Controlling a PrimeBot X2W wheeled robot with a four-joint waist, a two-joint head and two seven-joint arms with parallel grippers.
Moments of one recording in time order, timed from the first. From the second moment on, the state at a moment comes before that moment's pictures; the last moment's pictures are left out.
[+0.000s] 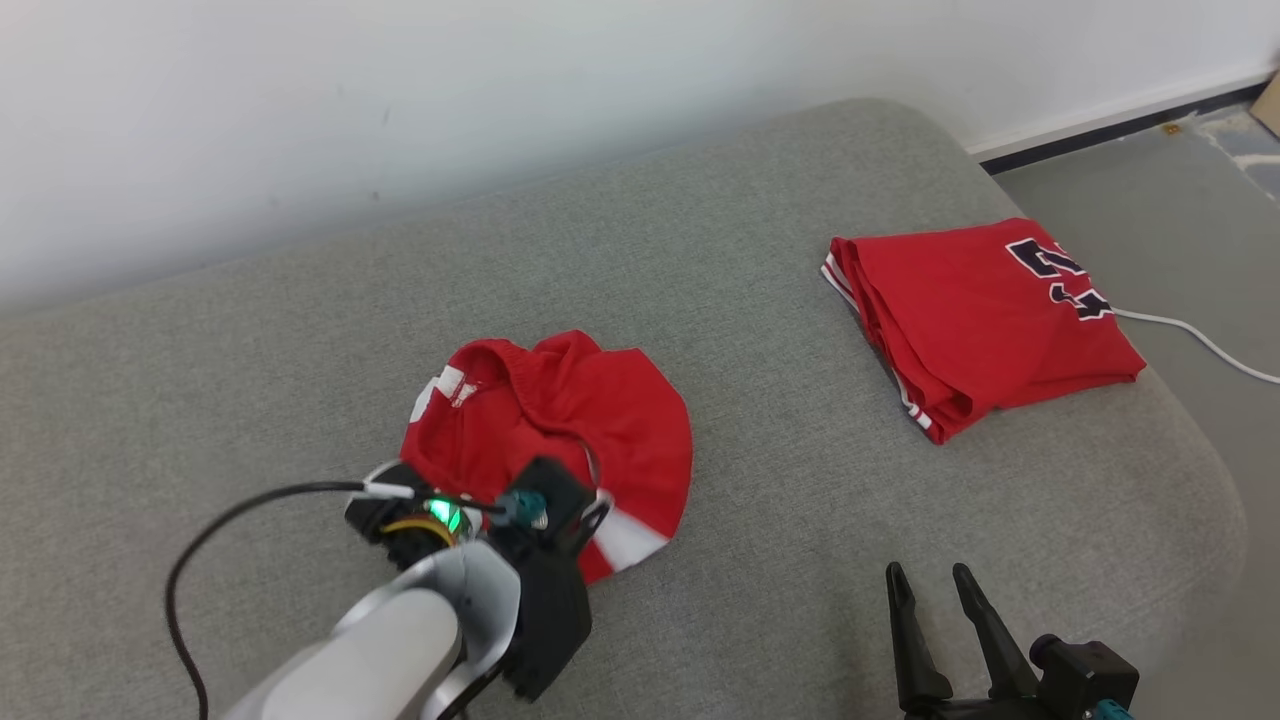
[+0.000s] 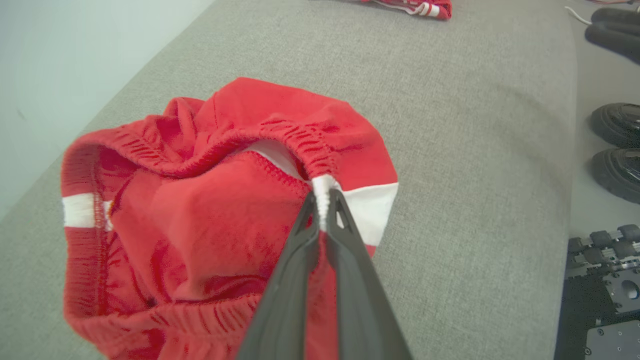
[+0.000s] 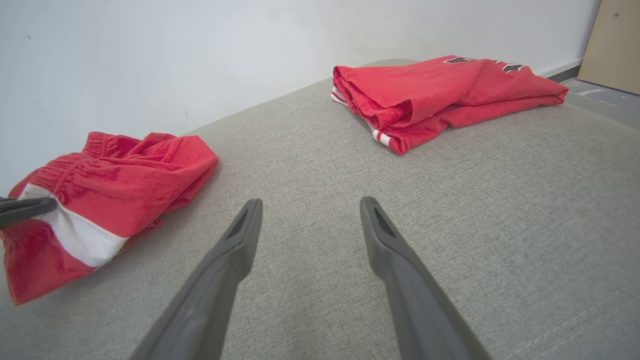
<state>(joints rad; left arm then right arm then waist) -0.67 0.37 -0.95 0.37 -0.52 -0.11 0.26 0.01 -0.05 0.03 0.29 0.28 0.13 -0.26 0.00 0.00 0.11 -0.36</state>
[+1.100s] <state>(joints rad) -0.80 0.09 -0.68 0.40 -0.83 0.05 -0.02 0.01 -0.05 0.04 0.30 0.29 0.13 -0.26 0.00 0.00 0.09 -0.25</state>
